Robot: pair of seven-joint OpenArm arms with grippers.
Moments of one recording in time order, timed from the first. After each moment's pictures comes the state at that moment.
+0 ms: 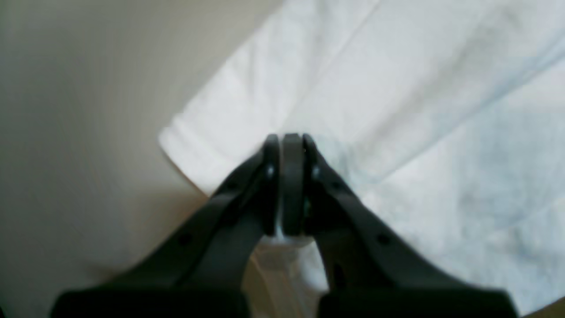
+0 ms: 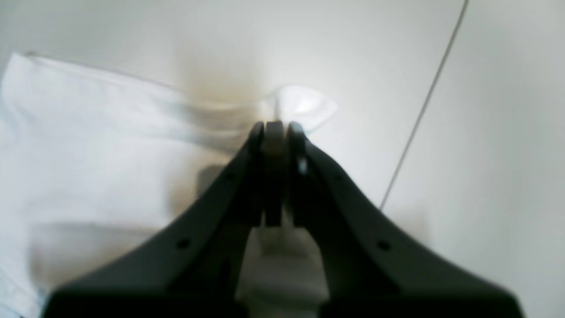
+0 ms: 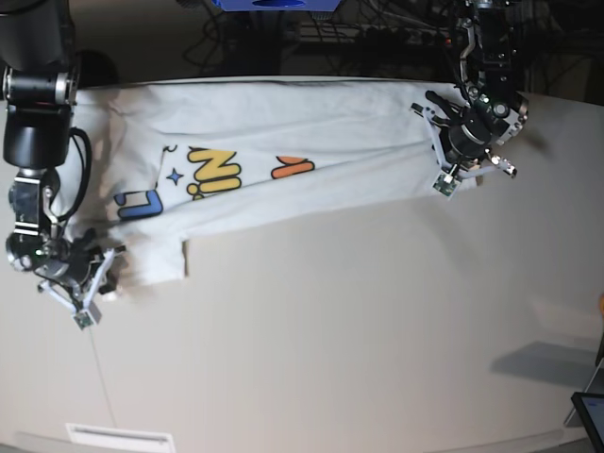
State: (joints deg) left arm 18.9 -15.9 -11.0 107.2 3.1 -31.8 54.1; right arm 22.0 20.1 4.5 56.6 5.3 36.2 -33.9
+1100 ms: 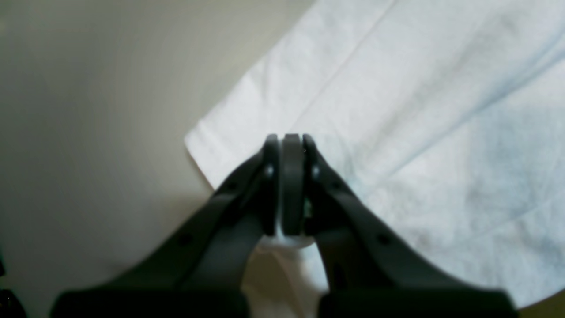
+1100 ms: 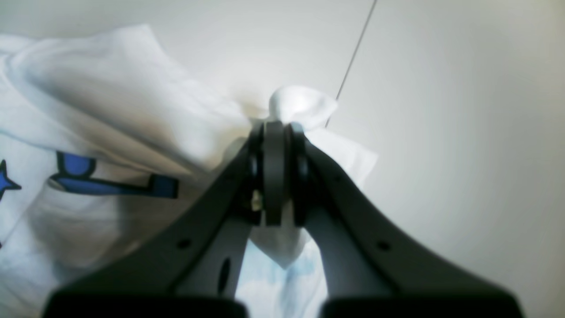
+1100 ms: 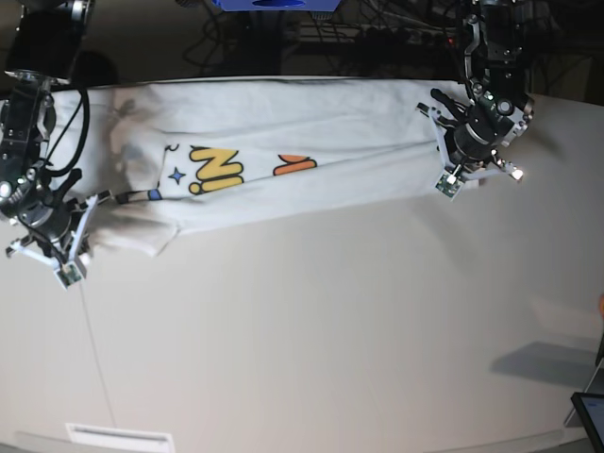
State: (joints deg) left arm 19.6 -17.8 -10.5 110.4 3.7 -31.8 54.5; right arm 0.8 17.6 15.1 98.1 5.9 36.7 -56.5
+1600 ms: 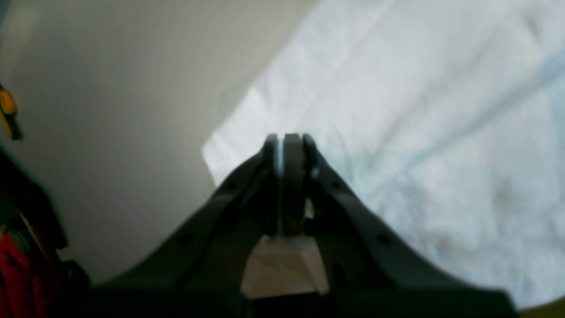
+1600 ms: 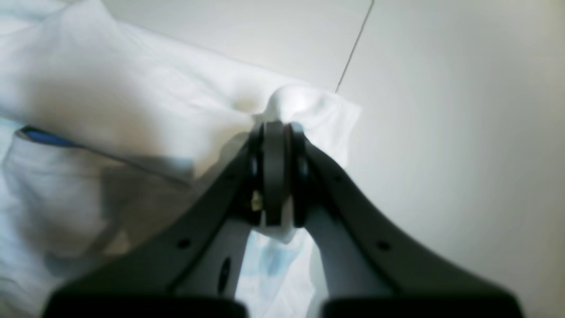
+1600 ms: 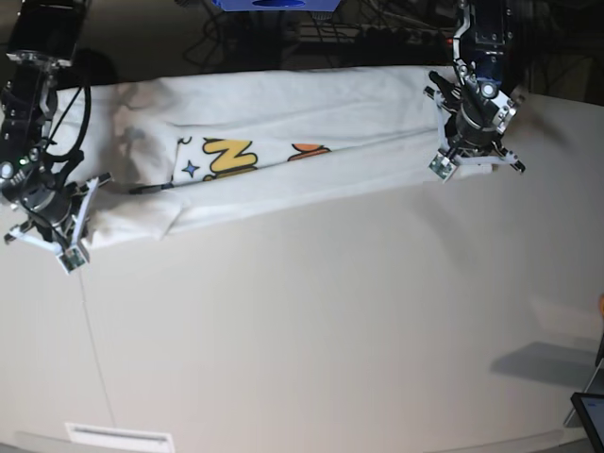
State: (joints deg) left arm 23.5 -17.8 -7.9 113.7 15.8 -32.2 54.7; right arm -3.5 17.5 15.2 104.7 6.3 36.3 -60.2
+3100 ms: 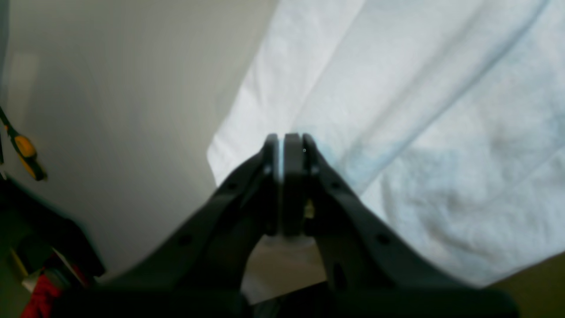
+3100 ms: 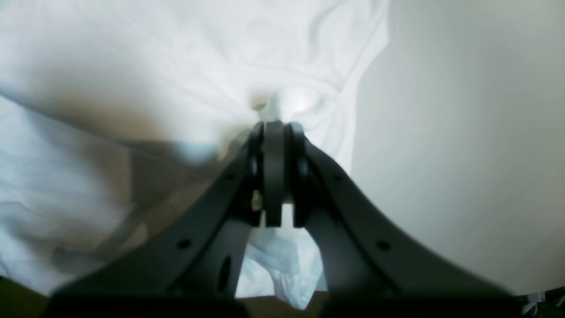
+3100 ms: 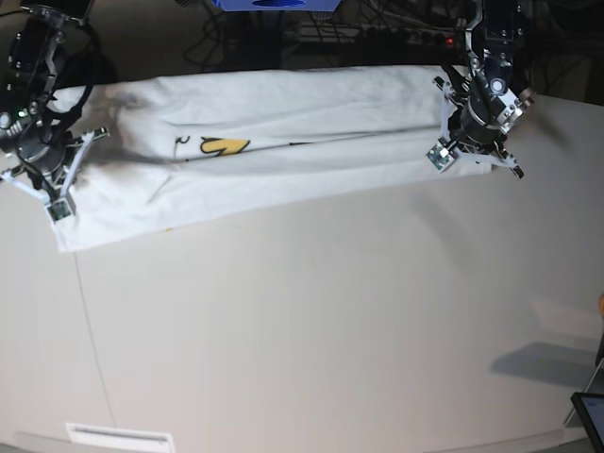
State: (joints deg) left arm 25.0 -21.2 -8.5 115.9 15.5 -40.6 52.5; right arm -13.7 11.7 23.7 111.6 6.1 36.2 -66.8
